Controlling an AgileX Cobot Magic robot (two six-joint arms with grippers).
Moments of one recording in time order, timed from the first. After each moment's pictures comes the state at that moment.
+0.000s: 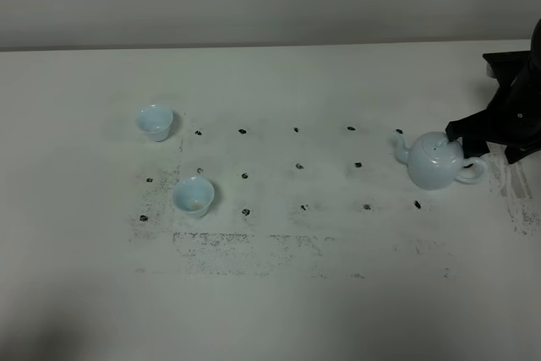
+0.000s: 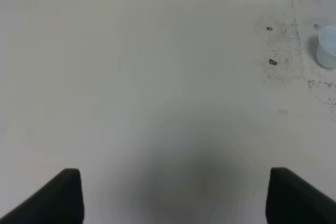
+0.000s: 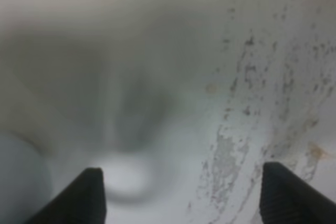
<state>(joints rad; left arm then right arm) 0.07 0.00 -0.46 -0.03 1.07 -0.04 -0.02 2.15 -1.51 0.06 0.90 -0.15</state>
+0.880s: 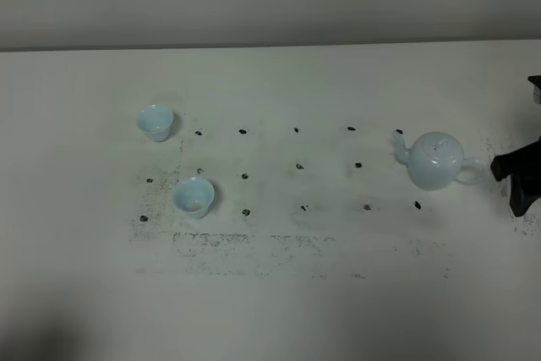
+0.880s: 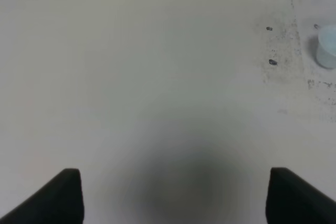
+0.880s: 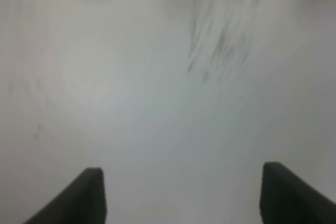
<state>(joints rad) 0.07 0.00 -0.46 -0.03 1.07 -0.04 -0.02 1.76 -1.18 0.01 1.11 -0.10</state>
